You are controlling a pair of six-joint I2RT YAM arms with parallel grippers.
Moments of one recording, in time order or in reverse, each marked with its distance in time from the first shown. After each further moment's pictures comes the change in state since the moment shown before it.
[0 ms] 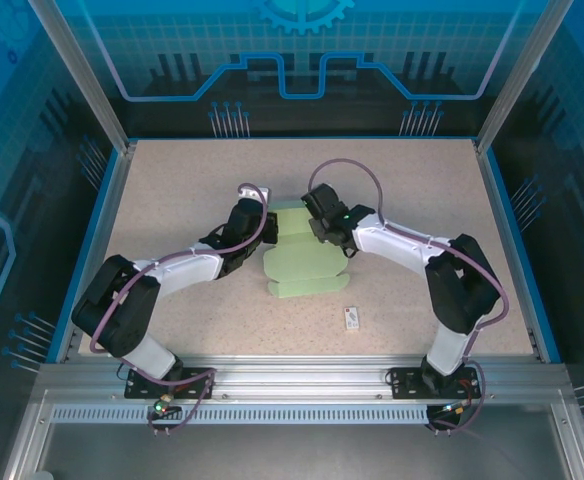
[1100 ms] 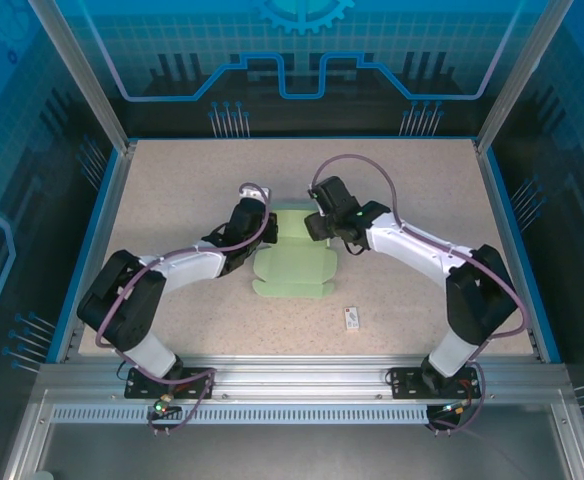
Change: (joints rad) left arm 0.004 0.042 0.010 0.006 -0.015 0.012; right arm -0.027 -0.121 -0.016 -0.024 -0.257 -0.020
